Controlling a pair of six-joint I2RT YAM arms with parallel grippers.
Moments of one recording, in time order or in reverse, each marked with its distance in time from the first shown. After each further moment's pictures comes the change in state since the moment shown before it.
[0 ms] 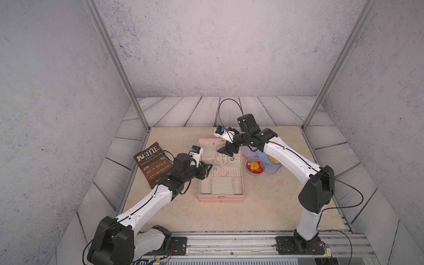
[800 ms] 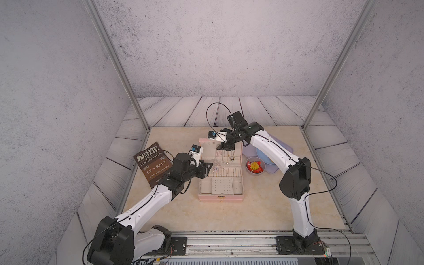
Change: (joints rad) left arm 0.000 -0.002 0.000 0.020 0.000 0.010; right arm 0.011 0.256 0.320 -0.193 0.093 -0.257
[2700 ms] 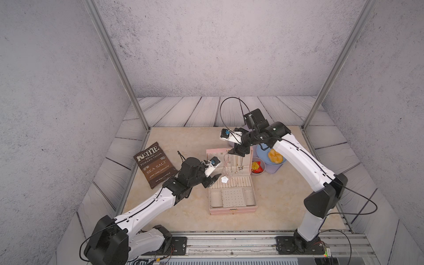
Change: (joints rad) left arm -0.191 -0.005 0.017 -0.046 -0.073 0.607; right arm -0.003 -0.440 -0.291 -0.047 0.040 0.167
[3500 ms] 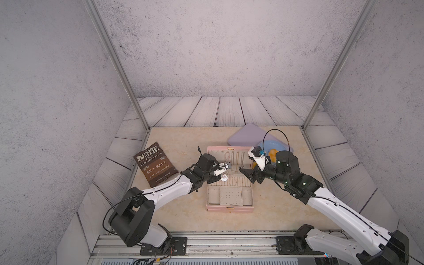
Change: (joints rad) left arm -0.047 0.309 0.148 -0.057 -0.229 0.319; right arm -0.001 -0.681 -1.017 0.707 0.024 0.655
